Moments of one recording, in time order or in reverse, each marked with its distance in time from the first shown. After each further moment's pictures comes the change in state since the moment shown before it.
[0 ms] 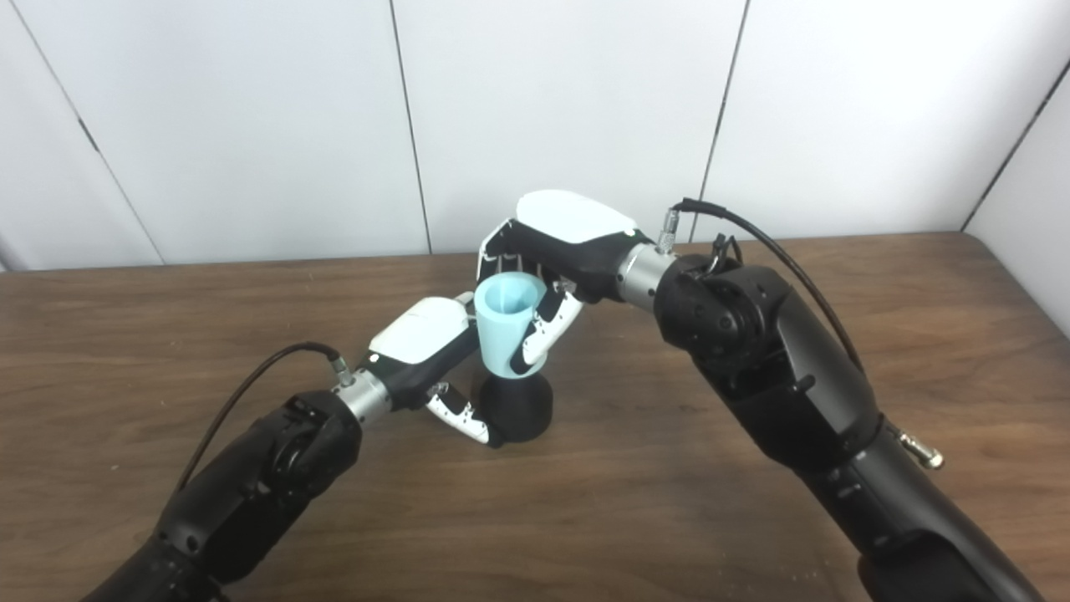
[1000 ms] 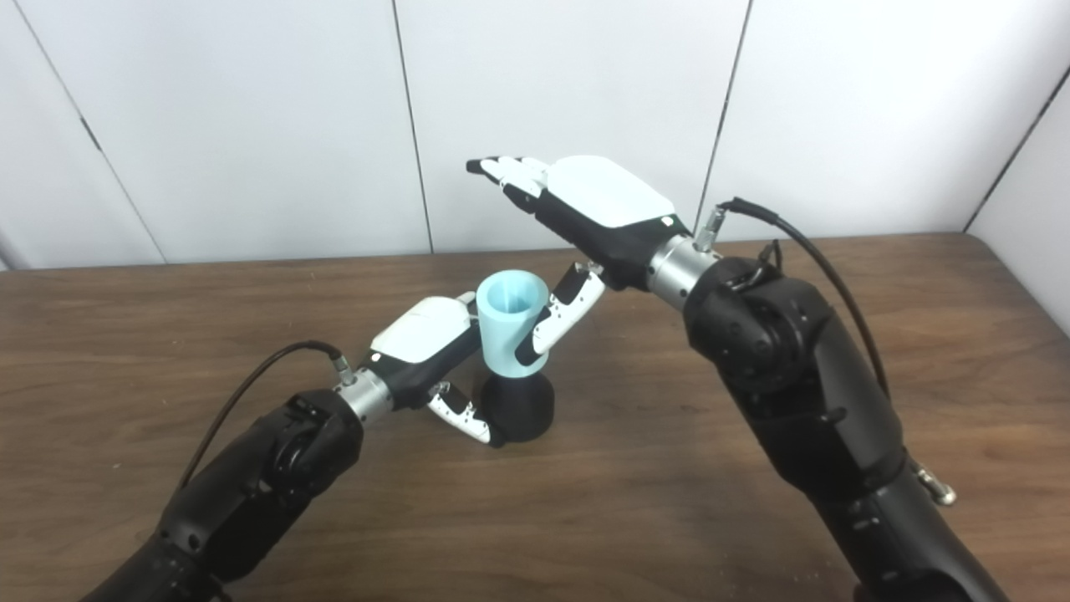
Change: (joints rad) left arm -0.003 -0.003 -0.001 0.003 0.000 0.001 -0.006; right arm 0.079 0.012 -0.154 -0.139 0.029 -0.082 -0.045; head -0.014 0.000
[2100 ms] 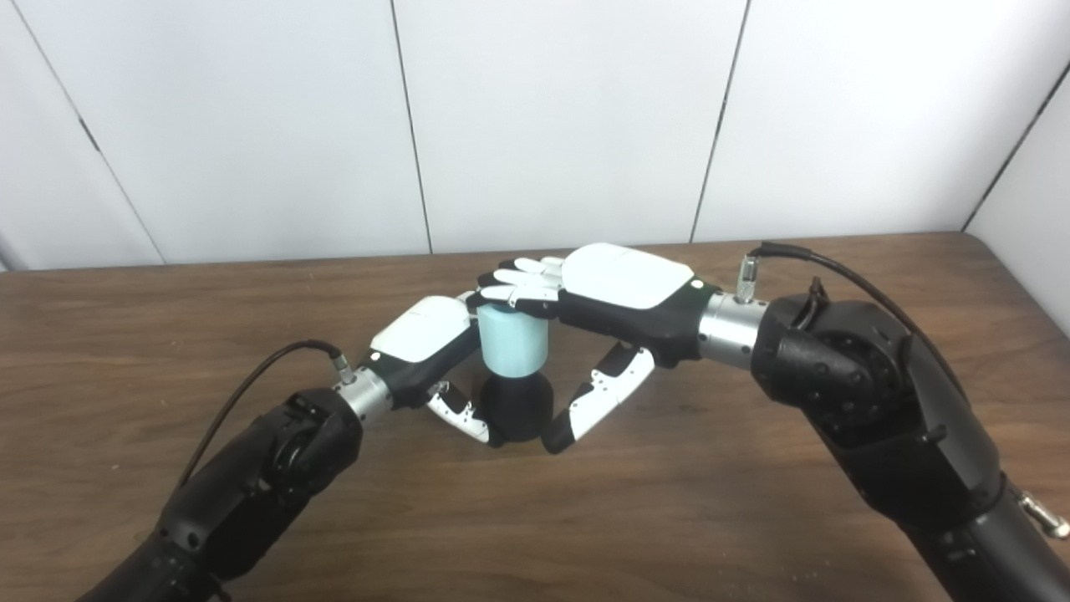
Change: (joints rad) left arm -0.004 0.002 0.000 0.005 0.000 -0.007 -0.001; right arm 0.069 -0.154 0.034 -0.034 0.156 -0.162 0.154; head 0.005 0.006
